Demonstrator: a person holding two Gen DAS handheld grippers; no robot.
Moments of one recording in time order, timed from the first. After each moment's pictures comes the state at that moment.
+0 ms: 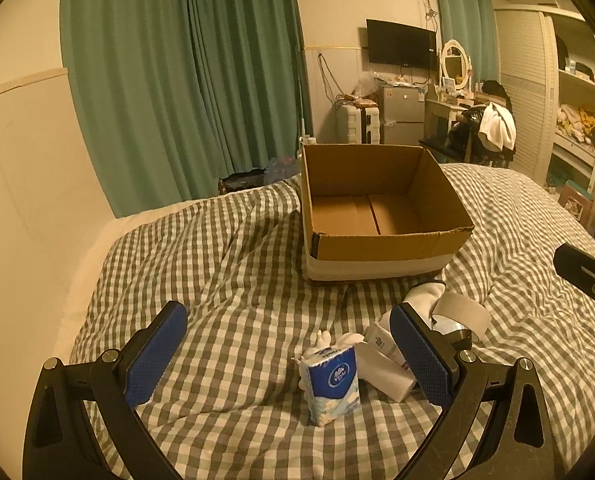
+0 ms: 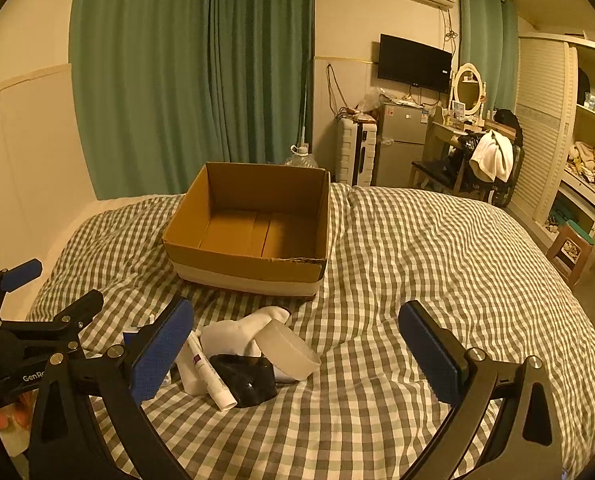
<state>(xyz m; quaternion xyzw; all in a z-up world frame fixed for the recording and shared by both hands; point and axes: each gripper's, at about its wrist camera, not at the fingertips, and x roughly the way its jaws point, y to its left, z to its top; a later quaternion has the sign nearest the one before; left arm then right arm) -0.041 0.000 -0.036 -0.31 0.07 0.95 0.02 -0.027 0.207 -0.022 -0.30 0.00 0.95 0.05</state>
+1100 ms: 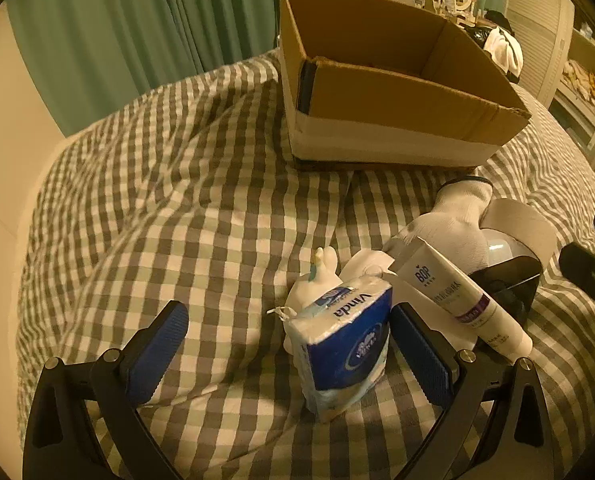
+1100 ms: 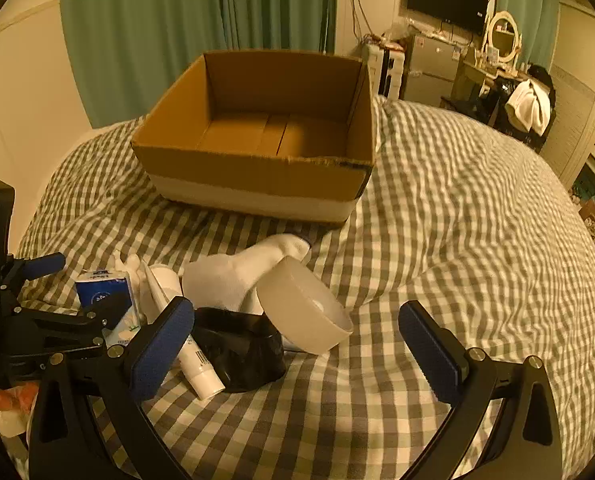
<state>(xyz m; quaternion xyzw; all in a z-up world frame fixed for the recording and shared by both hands) -0.107 -0.001 -0.148 -0.49 0.06 0.87 0.05 -0.095 0.209 -0.116 -0.43 0.01 0.90 0.03</state>
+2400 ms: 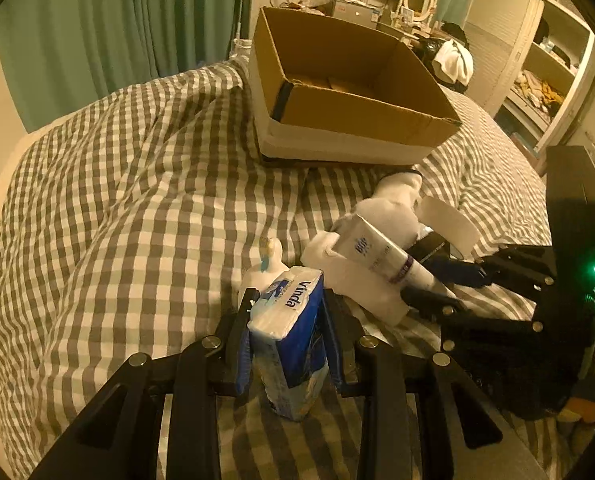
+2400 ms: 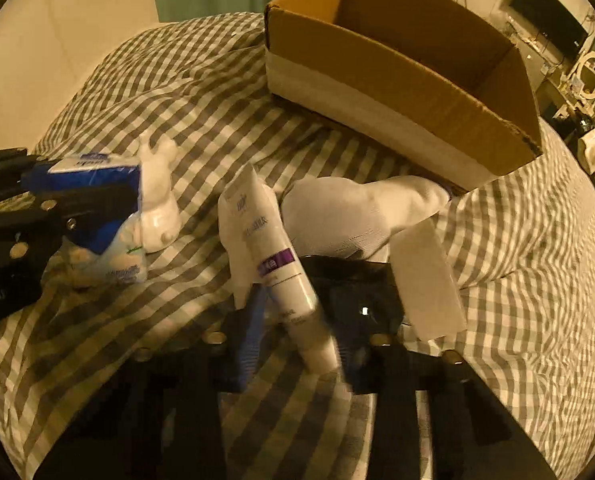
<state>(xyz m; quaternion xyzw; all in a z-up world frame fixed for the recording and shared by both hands) -0.078 -0.032 -0.116 -0.49 0.02 0.86 0.16 -0.108 0.122 -0.165 -0.53 -0.10 0.84 -0.07</state>
